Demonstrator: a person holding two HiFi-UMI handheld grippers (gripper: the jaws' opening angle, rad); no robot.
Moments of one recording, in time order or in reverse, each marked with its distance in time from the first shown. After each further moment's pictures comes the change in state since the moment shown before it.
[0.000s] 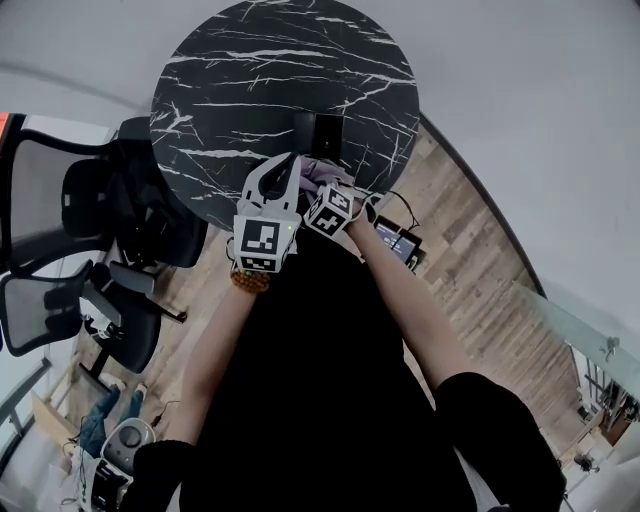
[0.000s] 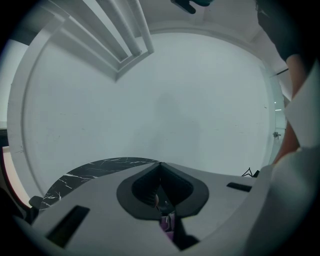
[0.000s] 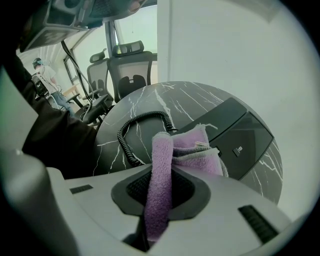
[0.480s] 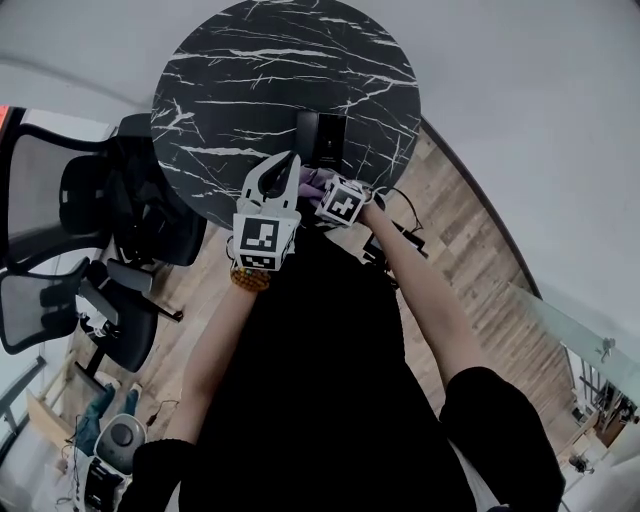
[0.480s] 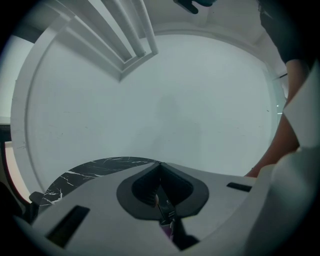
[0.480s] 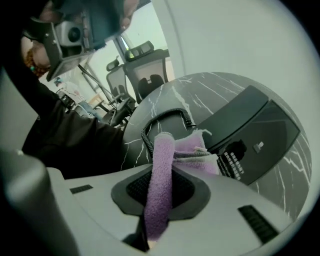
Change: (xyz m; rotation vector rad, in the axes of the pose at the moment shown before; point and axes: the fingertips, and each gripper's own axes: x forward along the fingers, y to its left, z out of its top) left arm -0.004 0.010 -0.002 -0.035 -0.011 0.017; right arm -0.013 0.022 -0.012 -0.015 0.073 0.315
